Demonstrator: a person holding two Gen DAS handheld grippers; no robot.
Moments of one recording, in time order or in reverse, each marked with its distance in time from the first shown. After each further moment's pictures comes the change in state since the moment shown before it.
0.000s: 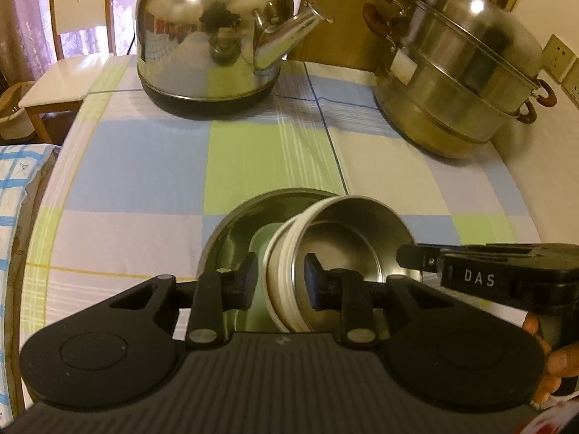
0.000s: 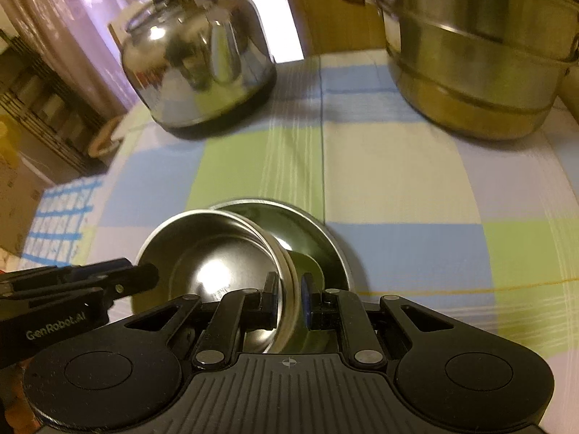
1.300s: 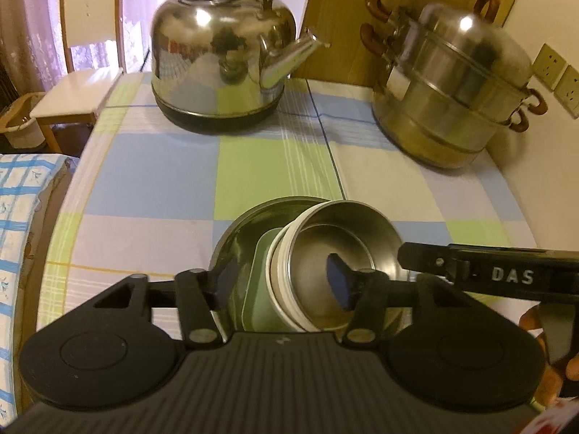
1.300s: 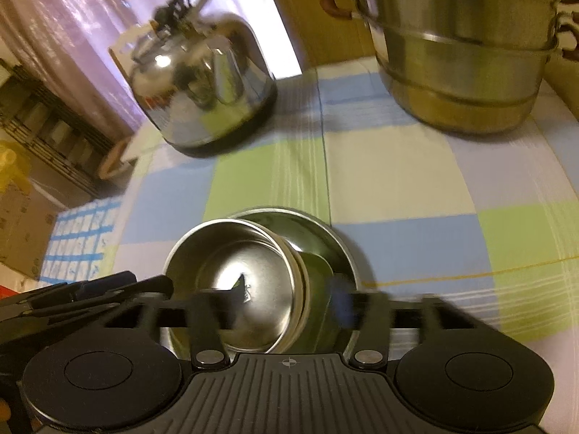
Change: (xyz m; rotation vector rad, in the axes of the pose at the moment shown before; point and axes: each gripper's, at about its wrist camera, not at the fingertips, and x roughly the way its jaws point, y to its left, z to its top) left arm -0.037 -0.004 -0.012 -0.003 -0.075 0.028; right arm -0.036 -0.001 -0.009 0.054 -0.072 0.048
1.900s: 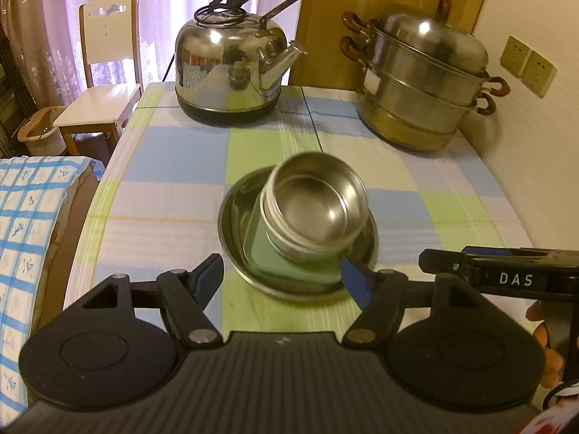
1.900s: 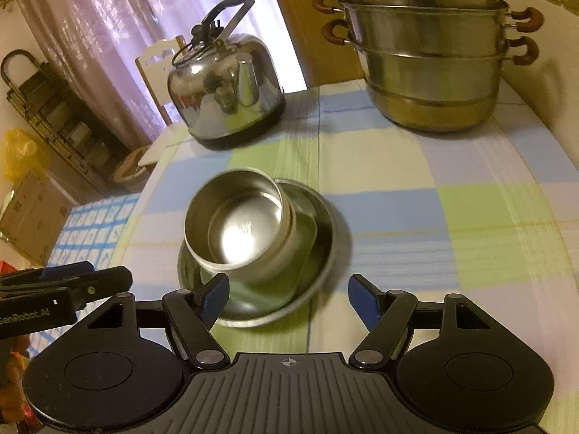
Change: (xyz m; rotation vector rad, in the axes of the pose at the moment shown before) left arm -0.091 -0.029 -0.078 0.018 -0.062 0.041; right arm -0.078 -0.009 -0.078 -0.056 -0.056 -0.001
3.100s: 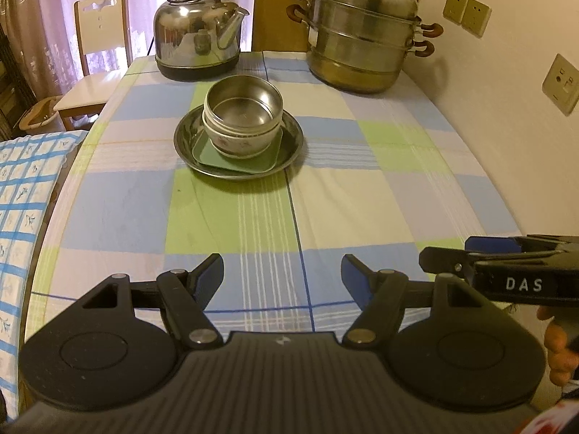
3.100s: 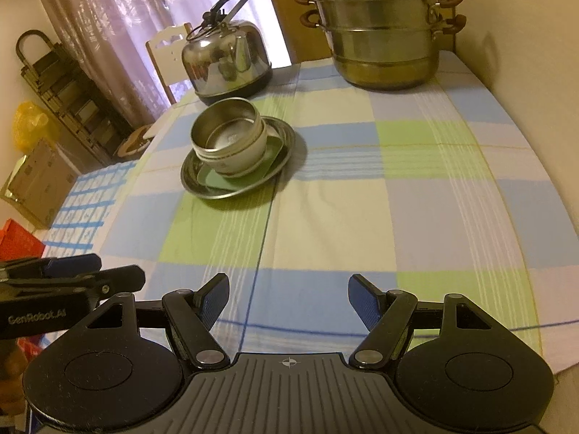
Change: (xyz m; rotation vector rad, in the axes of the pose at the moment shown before) left arm -0.083 -0.097 -0.123 0.034 0.035 0.003; right arm -0.123 -0.034 -0.127 -0.041 0.018 -0.012
